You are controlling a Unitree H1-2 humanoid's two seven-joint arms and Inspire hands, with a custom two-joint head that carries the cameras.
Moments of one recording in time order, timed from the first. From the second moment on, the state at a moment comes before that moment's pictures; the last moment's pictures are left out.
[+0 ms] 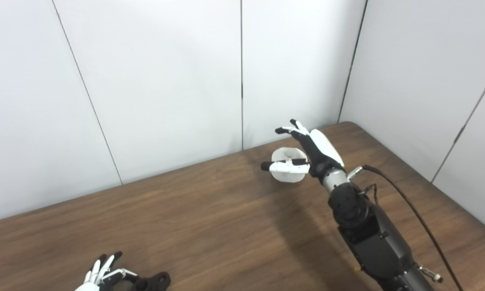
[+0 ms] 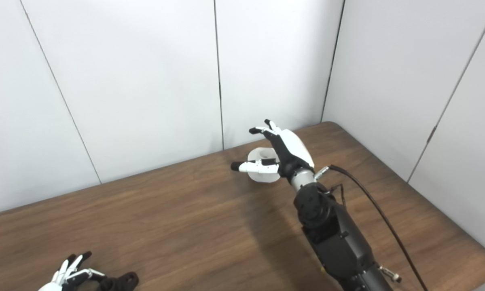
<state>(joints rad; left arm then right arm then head) -0.05 0.17 -0.31 -0.05 0.70 0.08 0.11 -0.32 -0.42 -0.02 -0.12 -0.48 0.44 0.03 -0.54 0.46</state>
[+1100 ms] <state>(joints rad) -0.08 0.17 -0.27 -0.01 0.67 0.02 0.10 -0.37 -0.52 -0.03 0.14 -0.38 0.30 0.07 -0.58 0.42</state>
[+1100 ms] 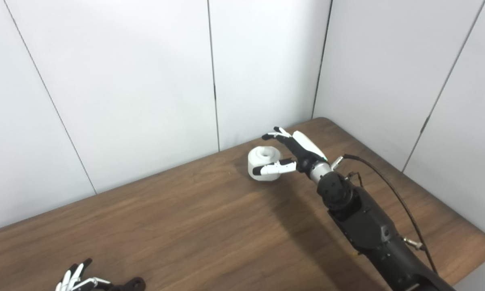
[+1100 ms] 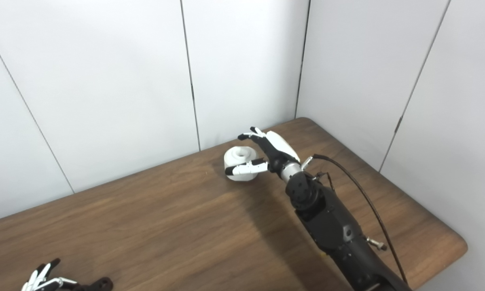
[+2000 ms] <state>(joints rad) -0.08 0.17 -0.26 0.00 0.67 0.02 0.10 -0.46 -0.62 0.01 0.14 -0.39 0.42 0.21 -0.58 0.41</state>
